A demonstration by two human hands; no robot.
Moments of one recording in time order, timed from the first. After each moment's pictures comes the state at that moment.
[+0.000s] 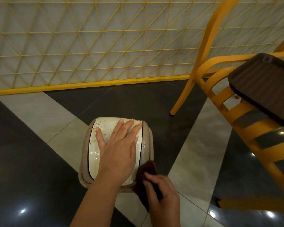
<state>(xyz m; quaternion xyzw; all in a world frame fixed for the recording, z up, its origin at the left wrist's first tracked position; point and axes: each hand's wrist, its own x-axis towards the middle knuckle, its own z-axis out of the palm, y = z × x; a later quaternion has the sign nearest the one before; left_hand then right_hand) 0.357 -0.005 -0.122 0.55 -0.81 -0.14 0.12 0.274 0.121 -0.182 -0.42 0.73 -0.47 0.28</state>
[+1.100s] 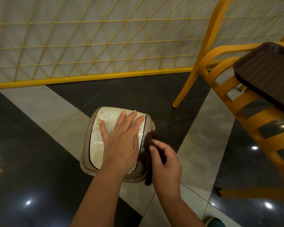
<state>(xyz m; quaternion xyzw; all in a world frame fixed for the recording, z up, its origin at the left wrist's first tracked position) 0.364 0.000 -0.126 0.55 -0.82 -0.15 0.11 0.273 0.086 -0.165 -0.29 0.71 -0.53 0.35</state>
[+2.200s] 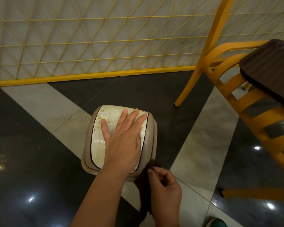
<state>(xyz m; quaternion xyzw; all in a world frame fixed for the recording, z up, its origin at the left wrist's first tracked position) 0.361 0.000 -0.129 0.55 -0.81 -0.14 0.11 0.299 0.112 -0.174 -0.01 0.73 -0.52 0.44</state>
